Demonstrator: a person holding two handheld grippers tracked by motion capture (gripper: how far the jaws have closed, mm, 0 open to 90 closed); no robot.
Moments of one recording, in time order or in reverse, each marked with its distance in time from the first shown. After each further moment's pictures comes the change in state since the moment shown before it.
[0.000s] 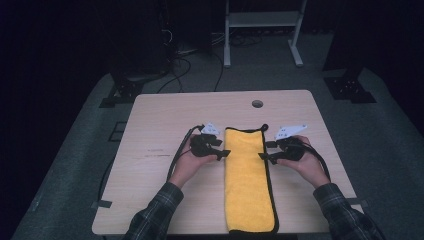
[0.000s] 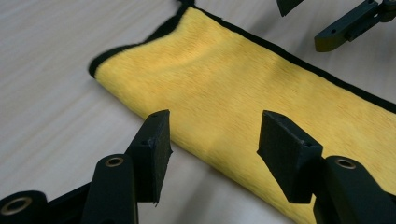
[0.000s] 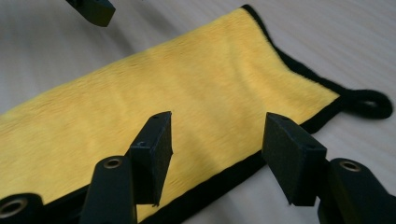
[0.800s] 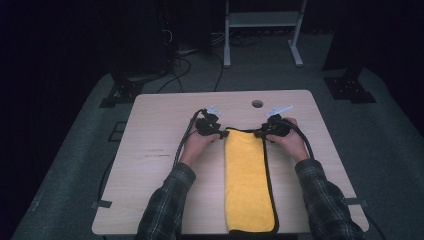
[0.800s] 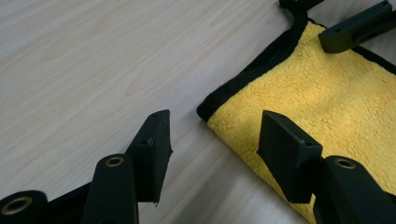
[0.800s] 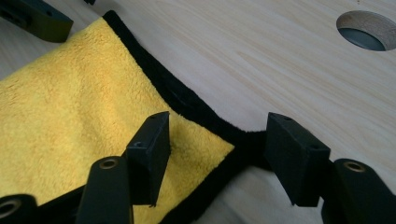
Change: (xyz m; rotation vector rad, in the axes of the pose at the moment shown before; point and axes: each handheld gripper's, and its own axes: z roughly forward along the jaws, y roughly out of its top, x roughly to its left) left arm 0.072 0.020 0.059 0.037 0.090 -0.093; right arm -0.073 0.021 0.067 0.049 -0.119 0.143
